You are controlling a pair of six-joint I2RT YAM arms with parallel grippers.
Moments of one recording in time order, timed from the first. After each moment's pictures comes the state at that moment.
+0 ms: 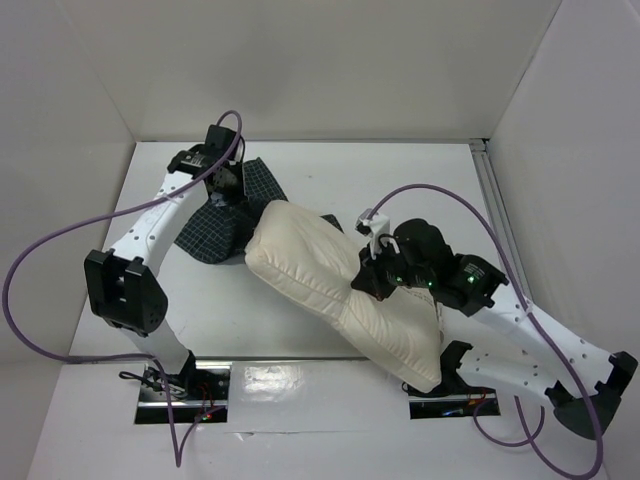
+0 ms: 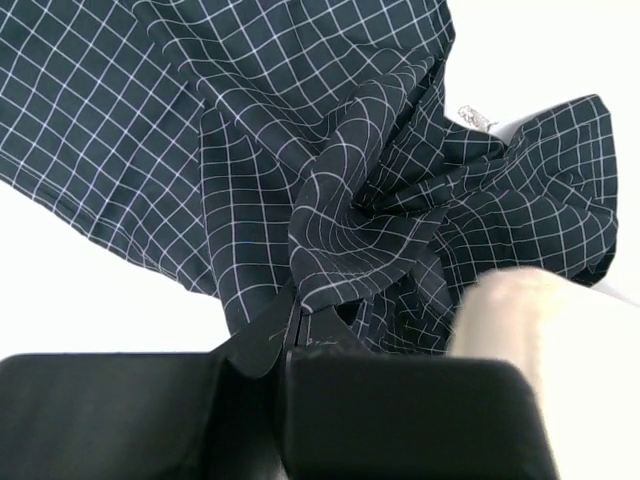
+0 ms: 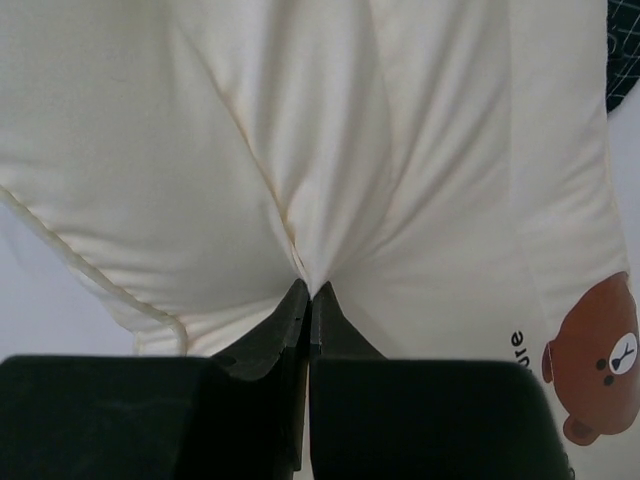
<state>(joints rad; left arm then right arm) -0.27 1.67 1.62 -0.93 -0.13 -0.35 0.81 0.91 0.99 -0.69 -0.21 0.17</state>
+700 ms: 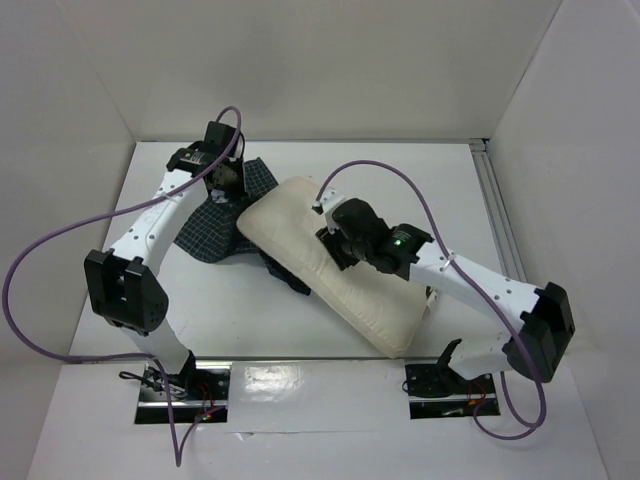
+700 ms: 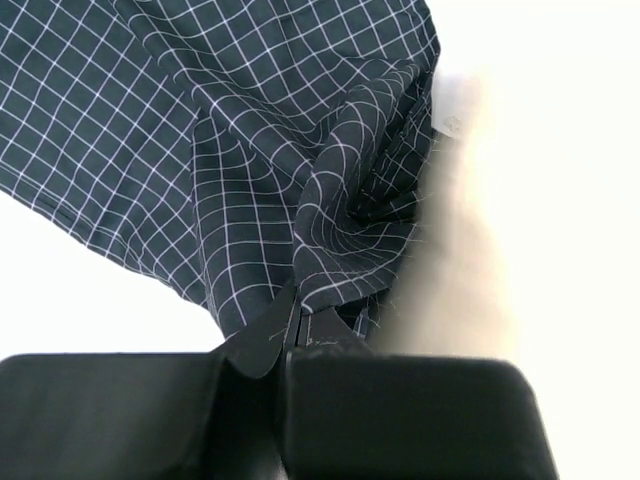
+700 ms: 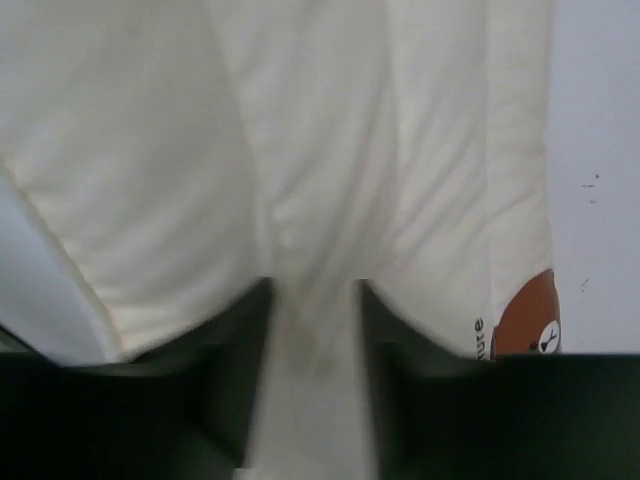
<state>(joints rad) -0.27 1.67 1.65 -0.93 -0.12 -0.35 0.85 1.32 1.15 -0.58 0.19 0.02</state>
